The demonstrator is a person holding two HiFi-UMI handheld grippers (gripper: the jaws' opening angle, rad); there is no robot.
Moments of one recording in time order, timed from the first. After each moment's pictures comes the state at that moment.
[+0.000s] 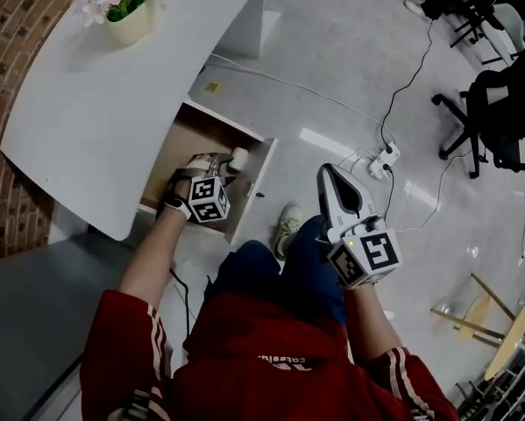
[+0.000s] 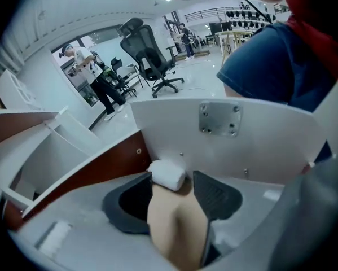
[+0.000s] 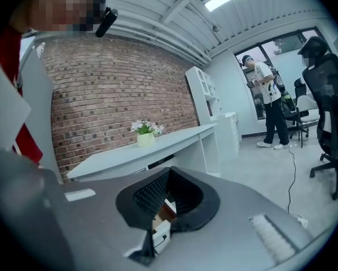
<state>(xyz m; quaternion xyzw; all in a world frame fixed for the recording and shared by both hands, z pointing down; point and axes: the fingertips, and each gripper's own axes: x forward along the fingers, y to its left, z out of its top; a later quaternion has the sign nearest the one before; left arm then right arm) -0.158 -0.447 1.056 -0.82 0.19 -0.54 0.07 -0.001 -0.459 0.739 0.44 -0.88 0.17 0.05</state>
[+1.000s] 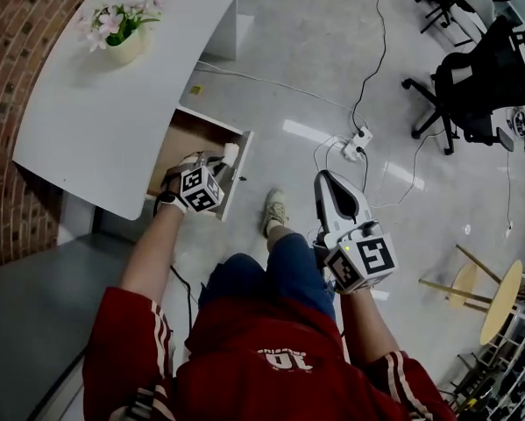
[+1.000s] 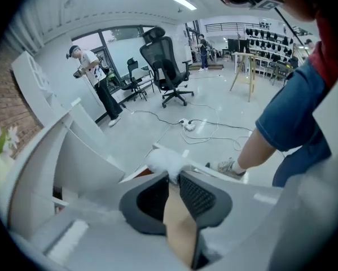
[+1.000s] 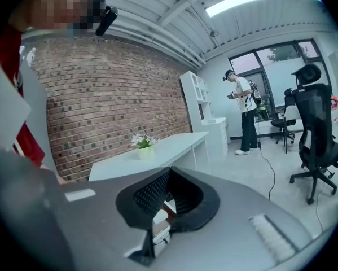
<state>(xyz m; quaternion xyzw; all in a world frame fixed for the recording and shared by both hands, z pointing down) -0.137 -0.429 0.943 -0.83 0.23 -0.50 -0.01 0.038 -0.404 0.616 0.47 -0.86 0.17 0.07</state>
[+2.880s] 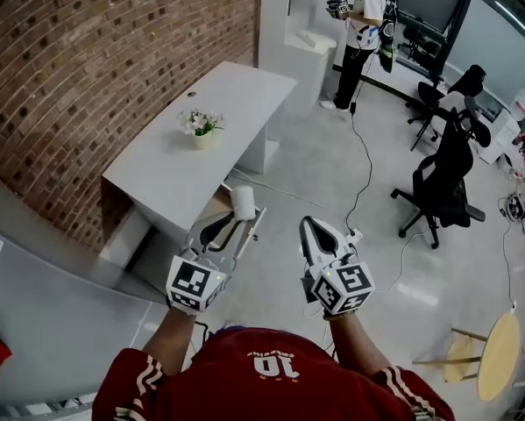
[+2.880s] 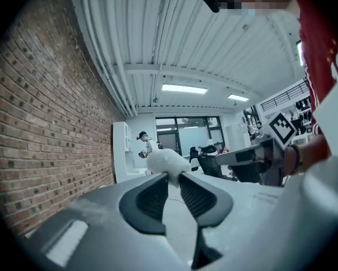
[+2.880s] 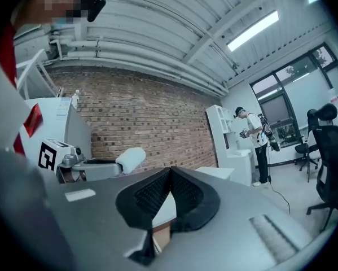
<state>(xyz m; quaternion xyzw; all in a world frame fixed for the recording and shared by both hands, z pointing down) -0.072 -0.191 0.345 -0.85 0.53 -0.06 0.04 0.057 -0.221 0.344 0.38 -0.92 0.09 -0.03</state>
